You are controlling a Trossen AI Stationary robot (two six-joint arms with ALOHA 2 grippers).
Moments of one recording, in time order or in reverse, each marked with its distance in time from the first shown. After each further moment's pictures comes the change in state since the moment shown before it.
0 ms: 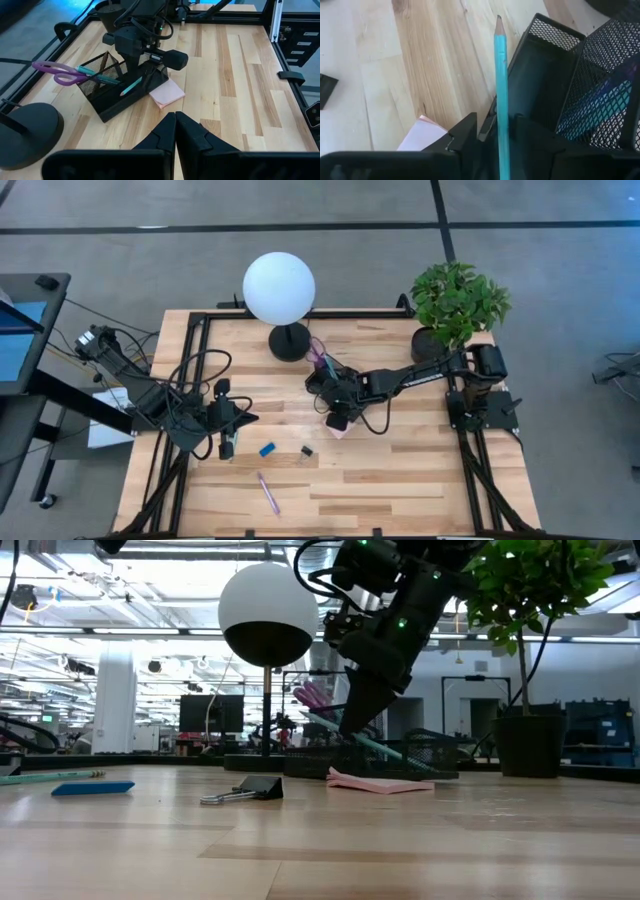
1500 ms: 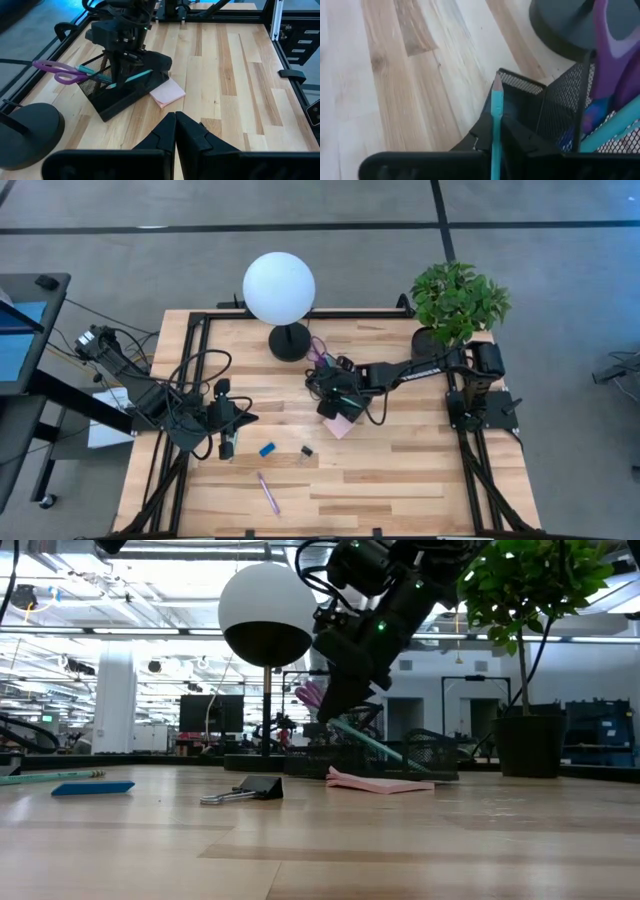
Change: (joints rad) left arm 0.000 0.000 0.000 -0.004 0.000 0.005; right arm -0.057 0.007 0.000 0.164 0.049 -0.026
